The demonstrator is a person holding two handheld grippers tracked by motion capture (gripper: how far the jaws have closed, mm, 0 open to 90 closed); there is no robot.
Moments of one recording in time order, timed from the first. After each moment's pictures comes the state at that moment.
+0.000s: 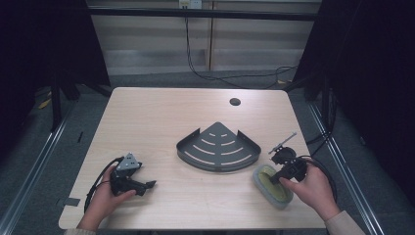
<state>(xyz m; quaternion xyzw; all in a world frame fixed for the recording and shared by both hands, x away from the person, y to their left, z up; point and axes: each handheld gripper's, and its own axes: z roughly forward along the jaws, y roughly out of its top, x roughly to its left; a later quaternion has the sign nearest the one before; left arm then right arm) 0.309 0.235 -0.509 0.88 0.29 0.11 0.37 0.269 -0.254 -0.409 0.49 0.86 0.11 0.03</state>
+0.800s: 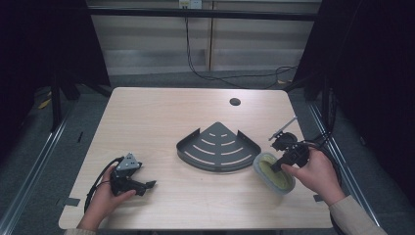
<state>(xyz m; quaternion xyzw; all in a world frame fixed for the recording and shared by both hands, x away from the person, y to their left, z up) 0.309 0.235 -0.509 0.88 0.29 0.11 0.37 0.288 -0.249 -0.370 0.47 0.87 0.10 0.04</state>
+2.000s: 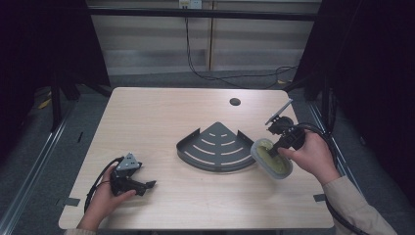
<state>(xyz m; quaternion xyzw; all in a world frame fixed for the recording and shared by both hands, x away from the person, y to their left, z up) 0.309 0.235 -0.509 0.88 0.29 0.11 0.37 0.321 -0.243 -0.347 0.47 0.88 0.09 0.06</state>
